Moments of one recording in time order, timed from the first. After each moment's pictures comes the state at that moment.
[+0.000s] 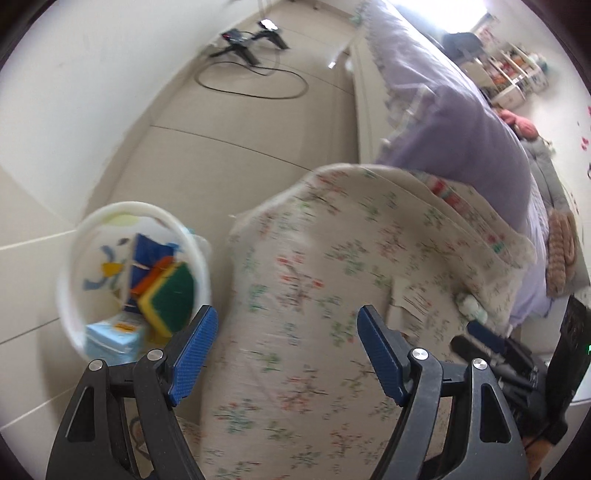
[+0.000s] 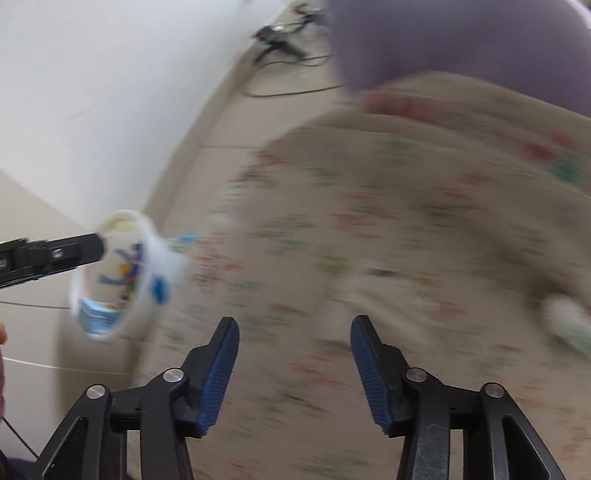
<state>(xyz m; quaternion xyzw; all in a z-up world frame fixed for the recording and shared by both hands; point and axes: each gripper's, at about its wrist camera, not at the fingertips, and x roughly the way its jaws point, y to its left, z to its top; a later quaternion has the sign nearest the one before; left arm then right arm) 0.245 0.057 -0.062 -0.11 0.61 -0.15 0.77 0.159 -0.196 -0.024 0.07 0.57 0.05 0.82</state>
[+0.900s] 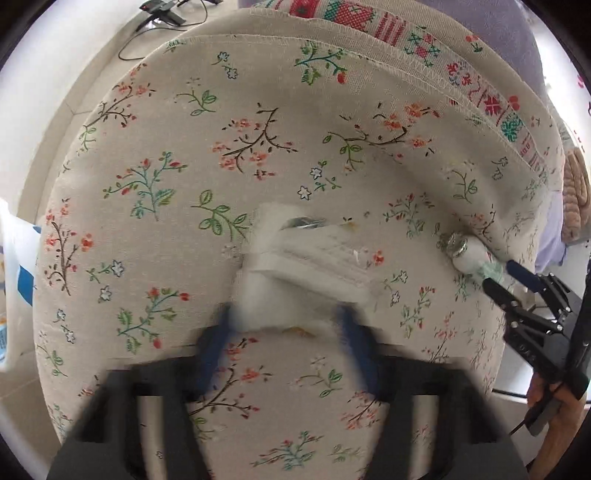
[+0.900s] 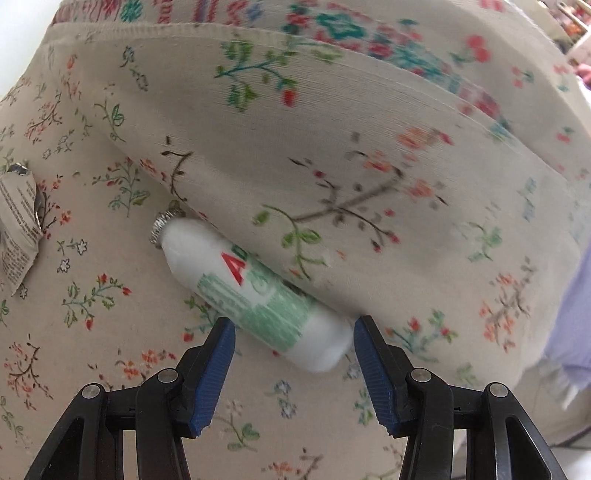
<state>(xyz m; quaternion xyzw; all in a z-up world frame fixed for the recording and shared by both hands) 0.219 -0.140 -0.139 -0.04 0.66 -0.18 0.73 0.137 -0.388 -0.088 -0.10 0.61 -0.04 0.79</state>
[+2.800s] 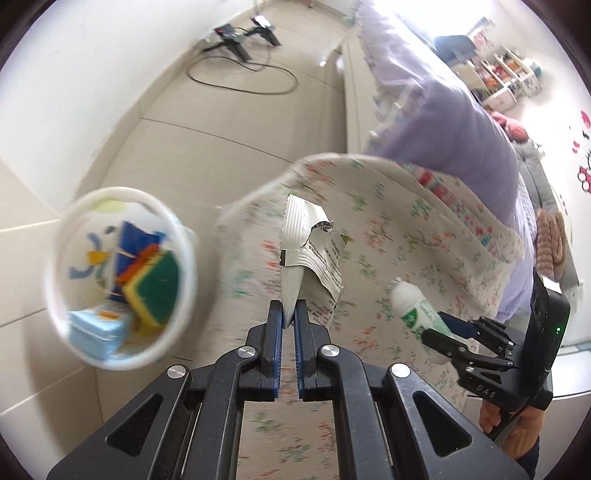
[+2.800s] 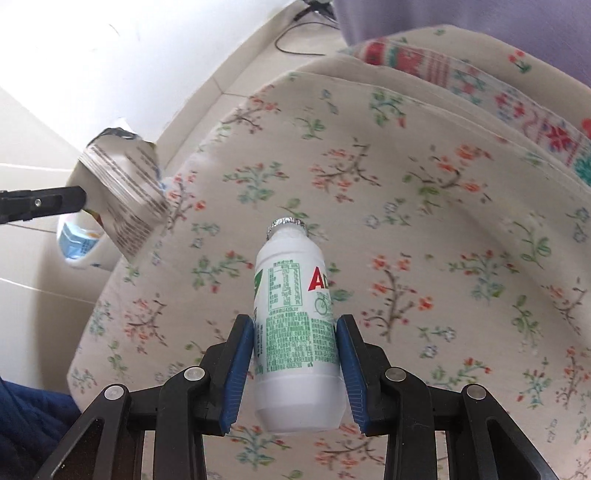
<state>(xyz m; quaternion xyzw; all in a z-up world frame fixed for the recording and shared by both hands) 0.237 0.085 -0.056 -0.14 0.61 -0.16 0.76 0.174 -0.207 -0.059 0.02 0.60 0.16 0.78</state>
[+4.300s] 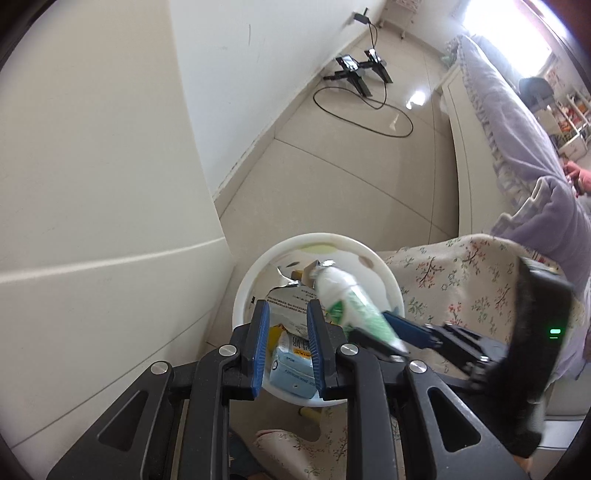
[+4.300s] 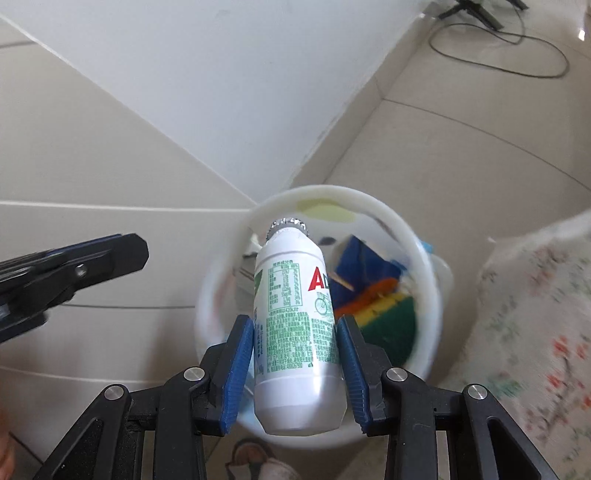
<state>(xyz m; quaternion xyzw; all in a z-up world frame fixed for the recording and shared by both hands) 0.260 0.244 -0.067 -0.12 0.60 0.01 0.79 0.255 0.072 -0.104 0.07 0.59 0.30 0.75</state>
